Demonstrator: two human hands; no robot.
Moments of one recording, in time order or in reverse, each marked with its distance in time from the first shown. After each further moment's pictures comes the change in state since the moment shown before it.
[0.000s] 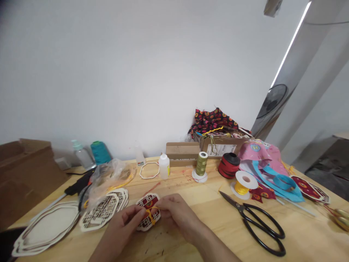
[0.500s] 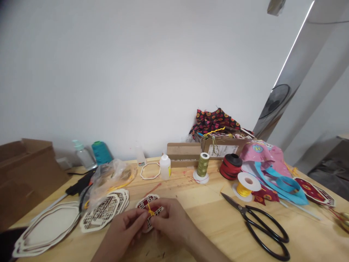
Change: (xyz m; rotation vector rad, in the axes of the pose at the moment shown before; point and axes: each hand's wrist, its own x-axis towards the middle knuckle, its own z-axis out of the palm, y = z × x) left_hand -0.004 0.006 0.004 0.002 -0.036 -0.048; right_hand 0.007 0.014 0.011 -0.303 -0.004 -0.131
